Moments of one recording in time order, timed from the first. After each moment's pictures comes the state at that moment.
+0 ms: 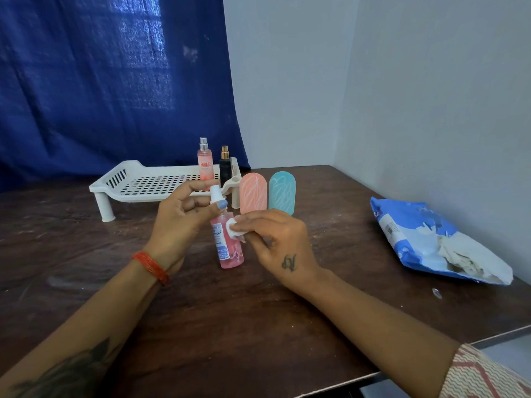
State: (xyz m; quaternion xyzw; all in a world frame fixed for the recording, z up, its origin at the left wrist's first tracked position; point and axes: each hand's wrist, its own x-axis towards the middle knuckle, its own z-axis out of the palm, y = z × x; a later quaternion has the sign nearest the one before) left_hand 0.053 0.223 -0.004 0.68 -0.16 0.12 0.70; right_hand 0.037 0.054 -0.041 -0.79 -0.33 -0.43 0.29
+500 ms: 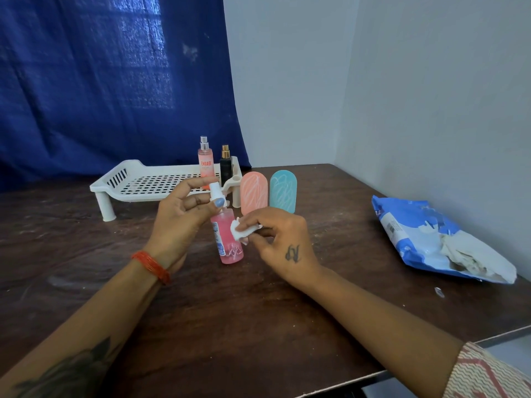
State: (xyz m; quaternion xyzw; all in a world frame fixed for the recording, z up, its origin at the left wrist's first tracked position) left_hand 0.053 0.223 -0.004 0.66 -0.16 0.11 0.72; right_hand 0.039 0.056 -0.041 -0.80 -0.28 -0.36 0.40
